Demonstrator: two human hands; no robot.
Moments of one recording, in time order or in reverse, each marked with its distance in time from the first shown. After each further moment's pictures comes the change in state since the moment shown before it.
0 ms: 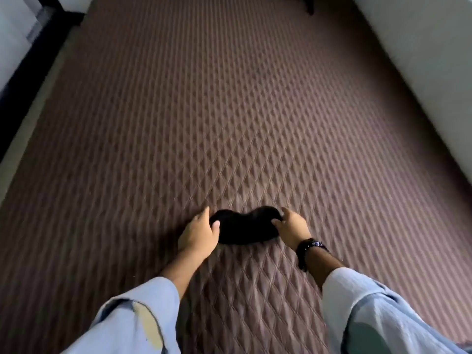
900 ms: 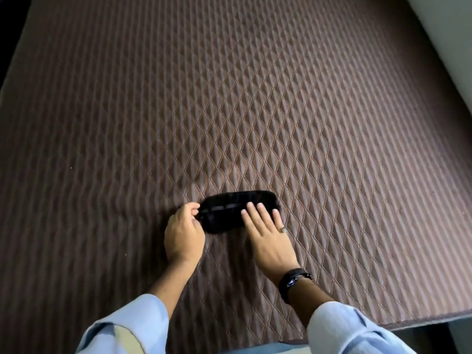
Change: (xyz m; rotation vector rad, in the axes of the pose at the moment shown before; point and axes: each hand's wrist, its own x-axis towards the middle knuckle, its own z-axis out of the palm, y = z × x) left_hand -0.035 -0.043 0.044 -0.126 0.311 -0.016; right_hand -0.072 0.033 0.092 -0.548 0.233 -0.672
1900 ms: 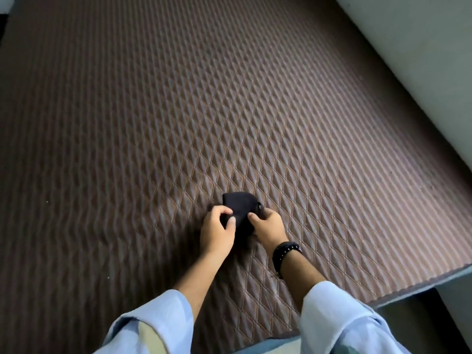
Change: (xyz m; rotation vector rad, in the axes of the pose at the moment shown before) left_hand -0.032 0.104 0.033 -0.281 -0.386 -0.069; right_hand 0.015 0.036 -0.030 1.230 0.035 1.023
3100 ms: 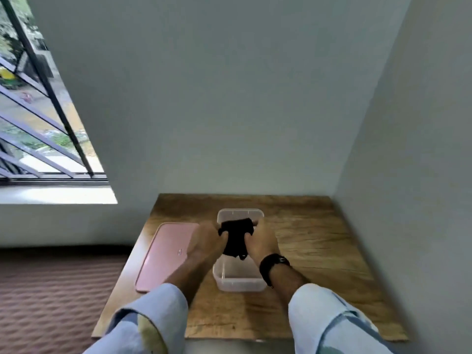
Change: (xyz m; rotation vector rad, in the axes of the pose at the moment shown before) left_hand -0.762 0.325 0.310 0.558 -0.921 1.200; right_hand -0.628 0.258 -0.636 0.374 1.252 0.201
